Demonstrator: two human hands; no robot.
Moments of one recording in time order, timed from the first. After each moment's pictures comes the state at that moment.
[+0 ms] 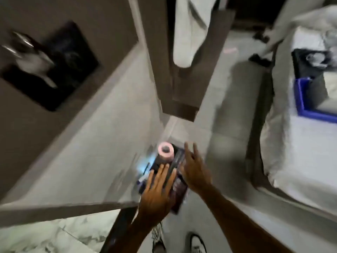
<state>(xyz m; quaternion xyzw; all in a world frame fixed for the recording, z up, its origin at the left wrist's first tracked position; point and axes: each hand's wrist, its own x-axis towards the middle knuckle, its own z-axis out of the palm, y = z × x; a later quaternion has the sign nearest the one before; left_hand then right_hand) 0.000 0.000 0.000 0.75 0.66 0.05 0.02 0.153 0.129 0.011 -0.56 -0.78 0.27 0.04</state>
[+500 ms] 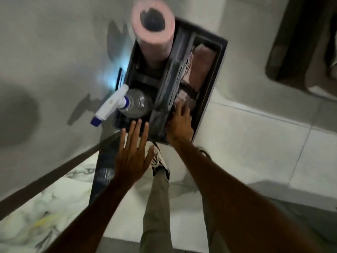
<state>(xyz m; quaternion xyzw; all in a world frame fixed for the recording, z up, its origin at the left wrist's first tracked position) -0.102 -0.082 -0.367 0.72 0.67 -0.02 0.19 0.047 0.038 -0.368 -0.73 -0.53 0.43 -0.08</state>
